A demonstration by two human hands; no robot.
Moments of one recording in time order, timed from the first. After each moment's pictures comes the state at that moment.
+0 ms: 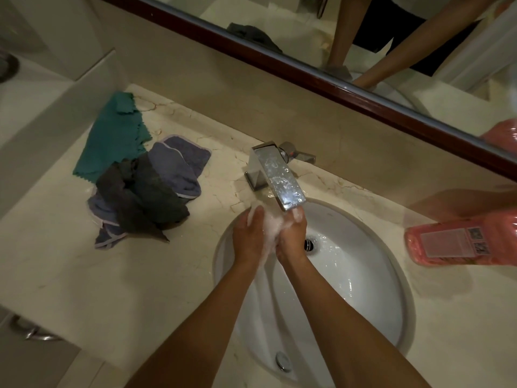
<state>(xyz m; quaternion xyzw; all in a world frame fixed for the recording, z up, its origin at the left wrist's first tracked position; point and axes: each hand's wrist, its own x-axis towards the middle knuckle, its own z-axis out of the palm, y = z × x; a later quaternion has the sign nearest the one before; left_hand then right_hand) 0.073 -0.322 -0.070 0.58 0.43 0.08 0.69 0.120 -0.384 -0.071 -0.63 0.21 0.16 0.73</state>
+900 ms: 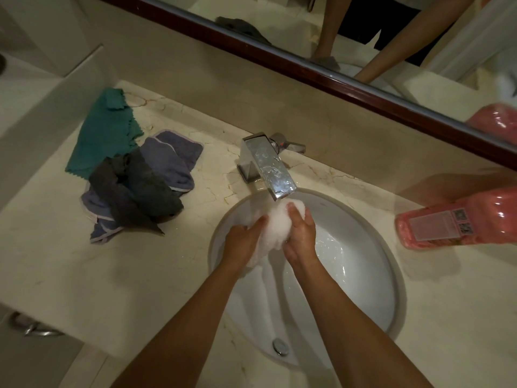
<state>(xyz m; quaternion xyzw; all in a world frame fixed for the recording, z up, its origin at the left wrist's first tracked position) 0.055 -0.315 -0.066 0.64 0.47 -0.17 0.58 0.109 -0.424 -0.076 -0.54 0.27 0.17 0.78</state>
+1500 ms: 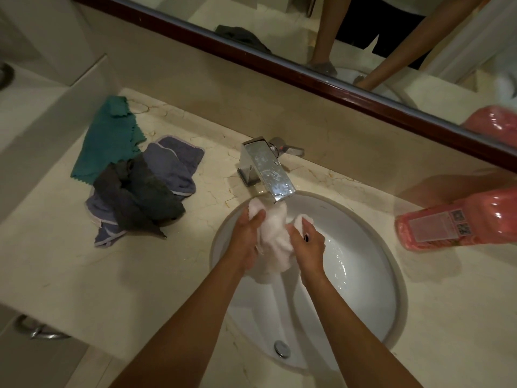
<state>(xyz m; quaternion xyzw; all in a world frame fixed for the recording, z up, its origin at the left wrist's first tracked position) 0.061 -0.319 -0.053 0.39 0.37 -0.04 0.84 0.086 -0.458 -0.079 -0.80 0.18 0.17 0.54</state>
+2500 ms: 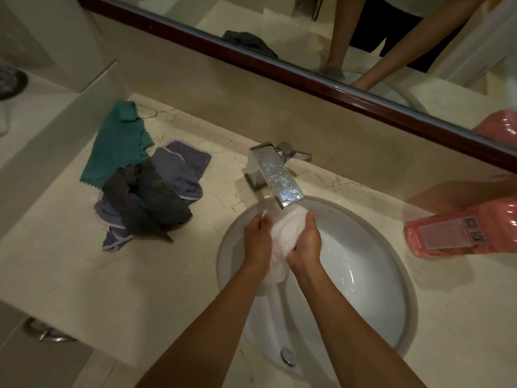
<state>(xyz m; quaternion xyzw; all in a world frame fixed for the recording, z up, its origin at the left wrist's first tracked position) 0.071 -0.337 -0.069 0.52 0.43 0.02 0.74 0.107 -0.410 -0.053 -0.47 0.42 0.22 0.75</state>
